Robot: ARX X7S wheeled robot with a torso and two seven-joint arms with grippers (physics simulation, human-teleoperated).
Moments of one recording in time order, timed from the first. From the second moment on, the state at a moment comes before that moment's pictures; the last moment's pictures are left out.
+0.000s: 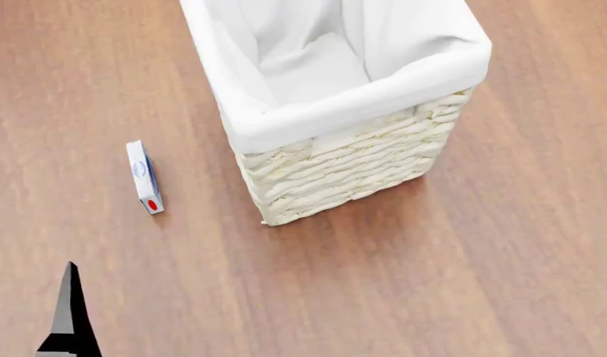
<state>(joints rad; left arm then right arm) 0.03 -0.38 0.25 0.49 -0.28 0.02 -0.39 -0.25 0.47 -0.29 -0.60 0.56 0.46 0.53</state>
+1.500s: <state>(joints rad) 0.01 -0.39 0.29 0.51 -0.29 0.02 -0.39 1.57 0.59 -0.94 -0.15 0.88 0.32 0.51</state>
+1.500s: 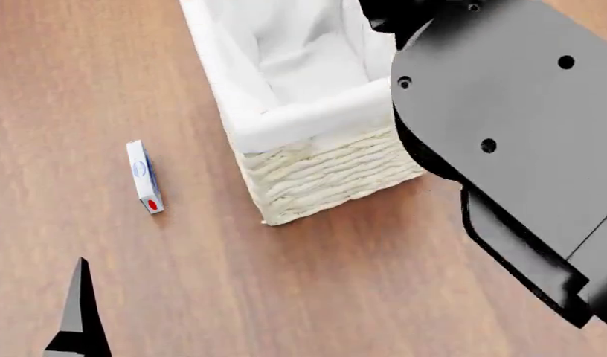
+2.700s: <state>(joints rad) 0.02 -0.40 0.29 0.51 -0.30 0.04 -0.40 1.72 0.27 -0.94 0.83 1.01 0.43 -0.01</state>
